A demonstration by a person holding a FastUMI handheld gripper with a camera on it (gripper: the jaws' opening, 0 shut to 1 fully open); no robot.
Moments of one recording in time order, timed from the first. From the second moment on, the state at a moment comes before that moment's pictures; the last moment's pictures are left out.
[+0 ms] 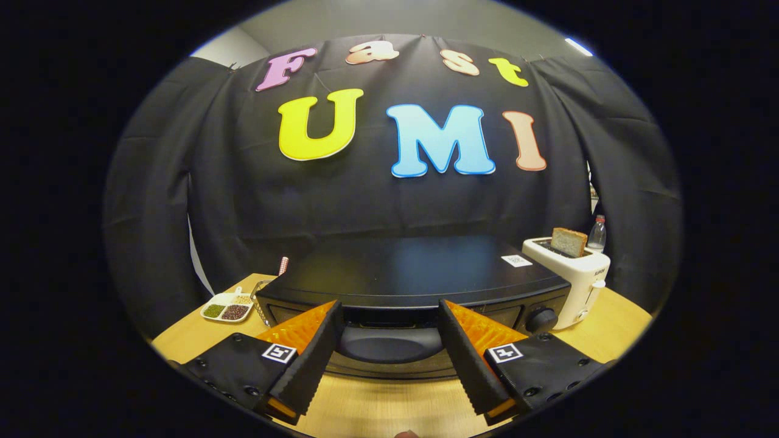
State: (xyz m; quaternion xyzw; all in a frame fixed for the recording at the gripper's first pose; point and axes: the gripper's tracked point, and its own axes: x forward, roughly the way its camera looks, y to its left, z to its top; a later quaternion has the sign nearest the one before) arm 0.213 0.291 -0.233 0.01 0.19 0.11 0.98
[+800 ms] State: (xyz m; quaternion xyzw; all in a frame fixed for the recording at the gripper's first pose) arm 0.155 0.281 -0.245 -0.01 0.16 0.13 0.98
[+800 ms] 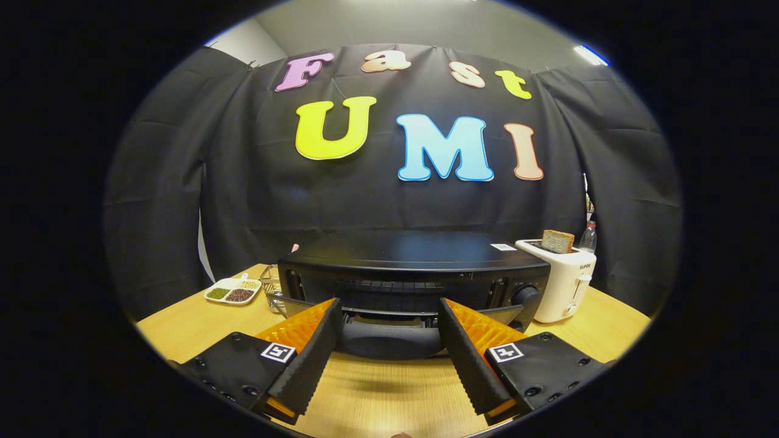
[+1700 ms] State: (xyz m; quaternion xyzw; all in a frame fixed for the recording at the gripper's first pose) arm 0.077 0.270 -0.307 -0.03 0.25 0.13 0.96
